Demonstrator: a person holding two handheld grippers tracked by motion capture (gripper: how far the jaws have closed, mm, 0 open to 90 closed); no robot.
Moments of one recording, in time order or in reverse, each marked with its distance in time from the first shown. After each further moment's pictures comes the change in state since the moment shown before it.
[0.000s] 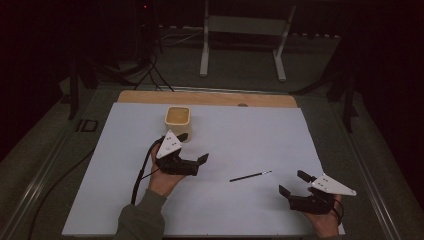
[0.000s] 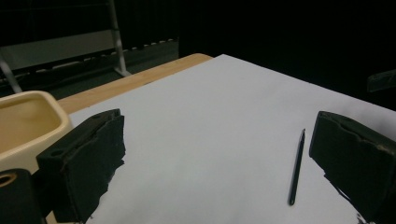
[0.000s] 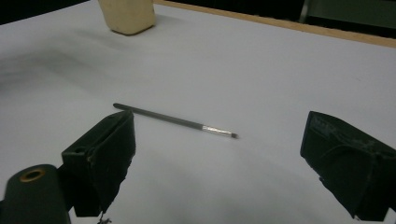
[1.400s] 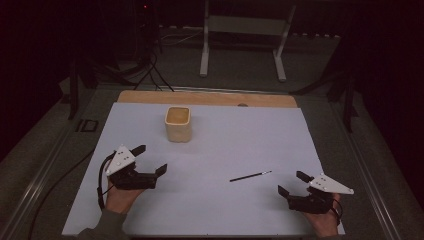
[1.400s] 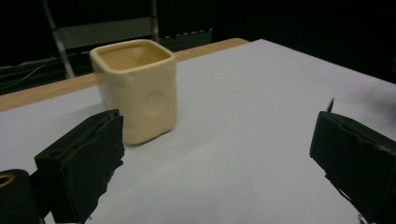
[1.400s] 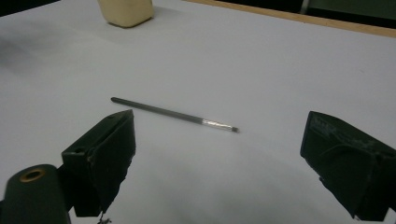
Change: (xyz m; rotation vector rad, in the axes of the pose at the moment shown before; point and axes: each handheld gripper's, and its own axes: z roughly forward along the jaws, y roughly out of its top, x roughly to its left) left arm 0.033 -0.036 -0.095 0.017 0.115 -0.058; right arm 0.000 -0.001 0.004 0.027 -0.003 0.006
